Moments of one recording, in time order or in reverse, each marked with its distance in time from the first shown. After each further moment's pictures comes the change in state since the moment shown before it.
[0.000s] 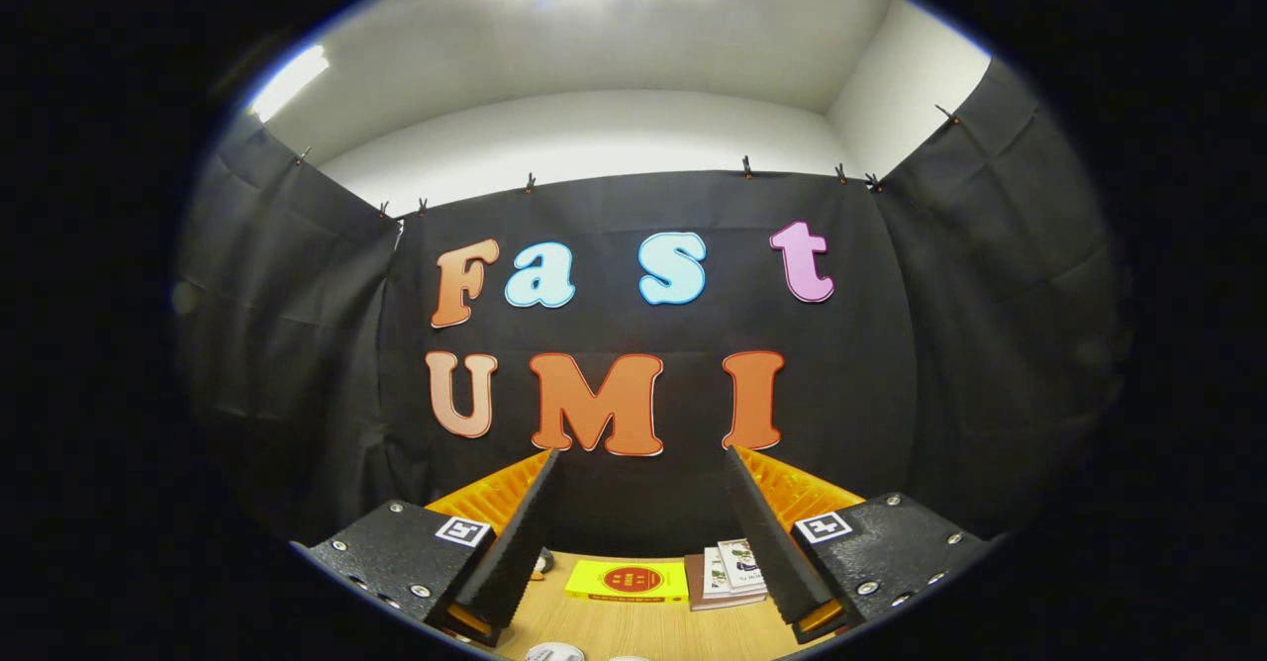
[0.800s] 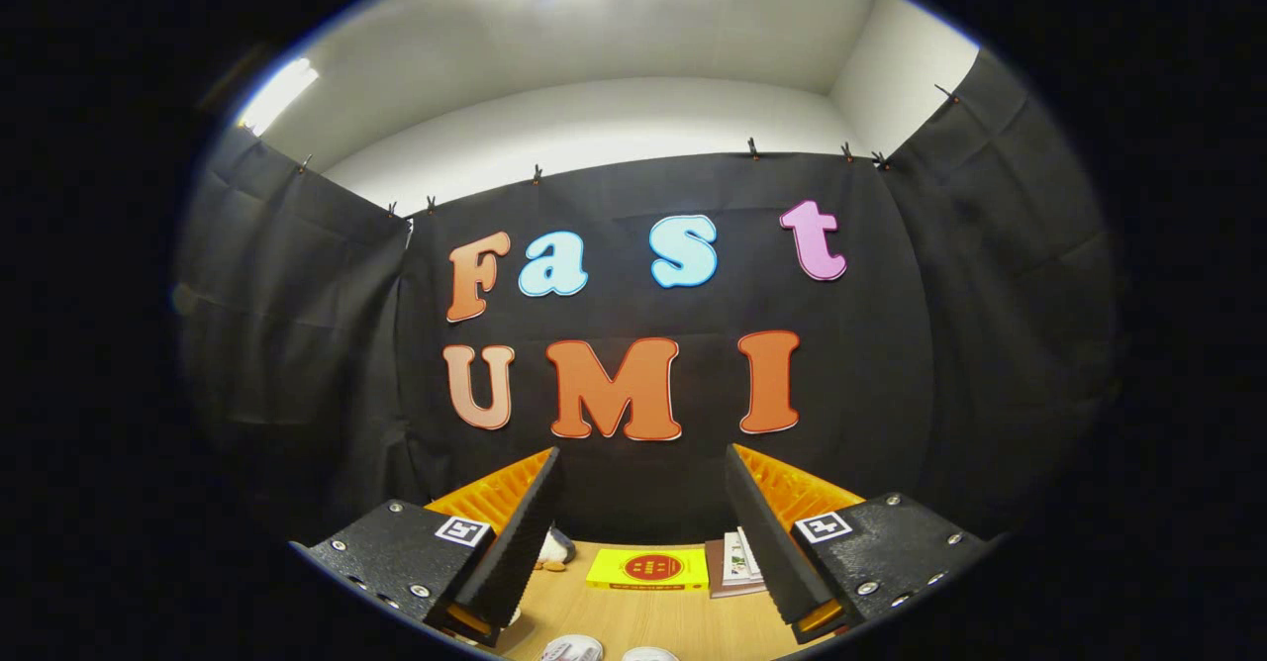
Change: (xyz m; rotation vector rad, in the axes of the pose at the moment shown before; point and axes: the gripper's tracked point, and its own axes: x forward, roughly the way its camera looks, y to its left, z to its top) arm -0.008 0.016 -0.015 0.054 0.050 0.078
